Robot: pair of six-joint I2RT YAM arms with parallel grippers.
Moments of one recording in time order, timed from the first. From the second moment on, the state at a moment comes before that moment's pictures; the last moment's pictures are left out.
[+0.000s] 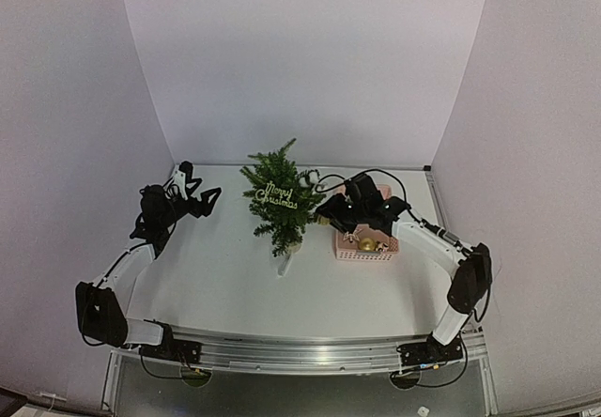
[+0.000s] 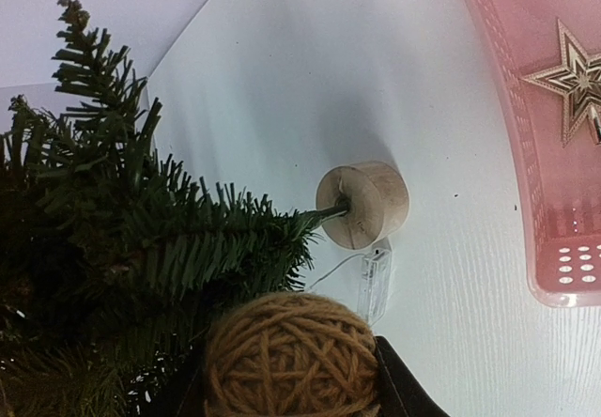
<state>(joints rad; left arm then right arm) -0.17 1.30 0.91 0.24 0.47 -0.07 0.67 1.75 1.55 -0.53 -0.18 1.18</state>
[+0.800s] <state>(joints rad) -0.17 1.30 0.91 0.24 0.47 -0.07 0.67 1.78 1.55 -0.53 -0.18 1.21</state>
